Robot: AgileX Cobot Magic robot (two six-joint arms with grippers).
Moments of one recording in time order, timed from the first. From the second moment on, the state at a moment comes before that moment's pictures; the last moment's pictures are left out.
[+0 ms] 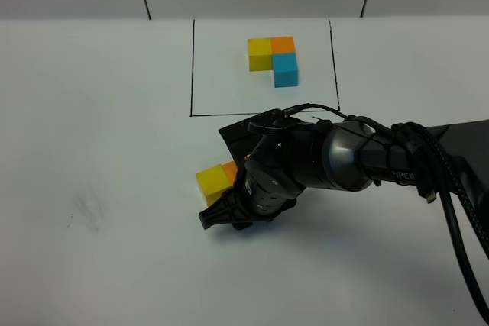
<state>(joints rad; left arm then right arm) 0.09 -0.01 -0.56 -0.01 1.20 0.12 0.83 2.07 -1.22 -0.15 0.51 0.57</state>
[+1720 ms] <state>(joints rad) 0.09 -0.01 -0.56 -0.01 1.20 0.12 0.83 2.07 -1.22 -0.10 0.54 0.52</state>
